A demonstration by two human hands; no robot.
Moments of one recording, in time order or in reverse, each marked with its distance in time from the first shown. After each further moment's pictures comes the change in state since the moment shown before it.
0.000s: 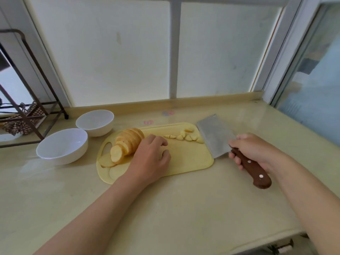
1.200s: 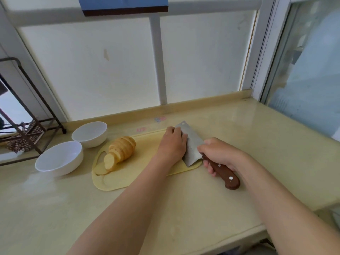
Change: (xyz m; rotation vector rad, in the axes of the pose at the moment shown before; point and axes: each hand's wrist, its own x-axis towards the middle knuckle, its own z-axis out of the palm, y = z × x) left_hand 0.081 0.046 0.074 0.020 -0.175 -0.154; right_hand 0.000 -0.002 0.038 -0.086 -0.189 0.003
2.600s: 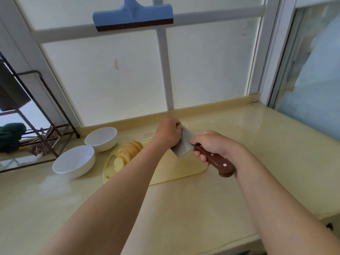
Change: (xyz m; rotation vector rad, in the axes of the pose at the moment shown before) left_hand 0.026 0.005 -0.059 0.071 0.130 0.059; right_hand -0.005 -0.042 0.005 0.114 -0.139 -0.160
